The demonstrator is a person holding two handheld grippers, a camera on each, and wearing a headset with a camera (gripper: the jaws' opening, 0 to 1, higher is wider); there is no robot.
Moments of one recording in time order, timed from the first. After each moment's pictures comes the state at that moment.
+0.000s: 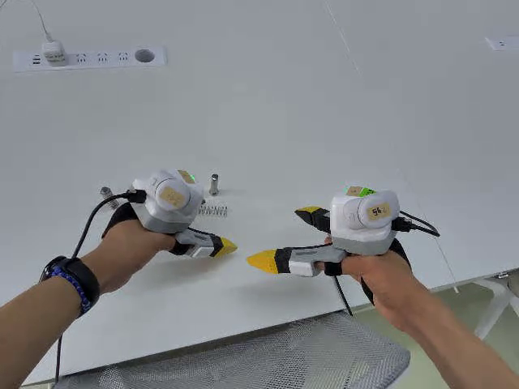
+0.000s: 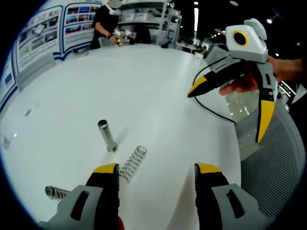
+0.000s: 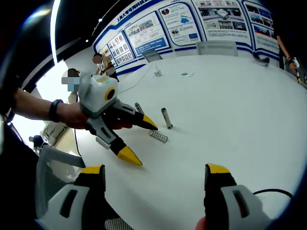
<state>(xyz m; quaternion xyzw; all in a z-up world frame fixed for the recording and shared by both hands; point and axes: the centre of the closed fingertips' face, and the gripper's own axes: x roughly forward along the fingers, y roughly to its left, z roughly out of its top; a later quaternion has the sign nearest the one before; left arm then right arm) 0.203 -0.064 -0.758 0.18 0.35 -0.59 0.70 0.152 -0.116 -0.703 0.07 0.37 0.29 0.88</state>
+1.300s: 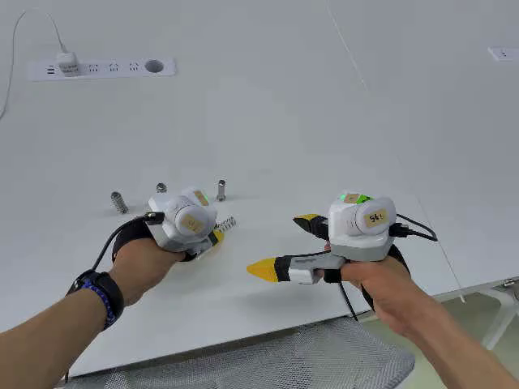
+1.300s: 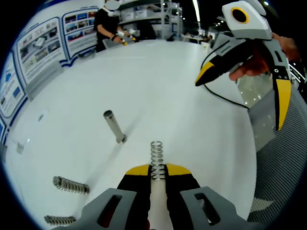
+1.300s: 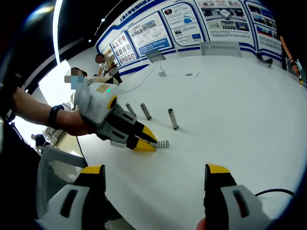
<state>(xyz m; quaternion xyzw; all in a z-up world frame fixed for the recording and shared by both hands) 0.209 -0.049 -0.770 0.24 0.33 -0.54 0.73 0.151 -0.104 -0.701 0.07 0.36 0.30 0.88</state>
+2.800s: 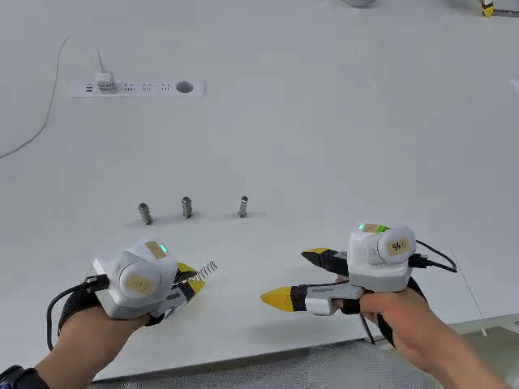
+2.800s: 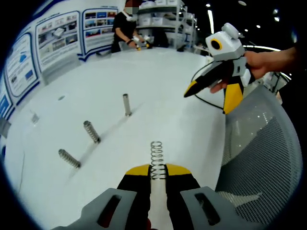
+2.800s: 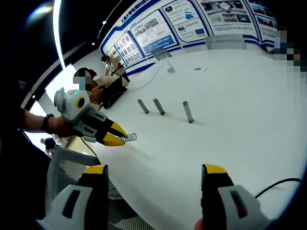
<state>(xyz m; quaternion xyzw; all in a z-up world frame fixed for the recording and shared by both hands) 0.157 0.036 -0.722 0.18 0.33 -0.52 0.77 0.130 -0.082 -0.701 0.10 0.38 0.33 0.86</state>
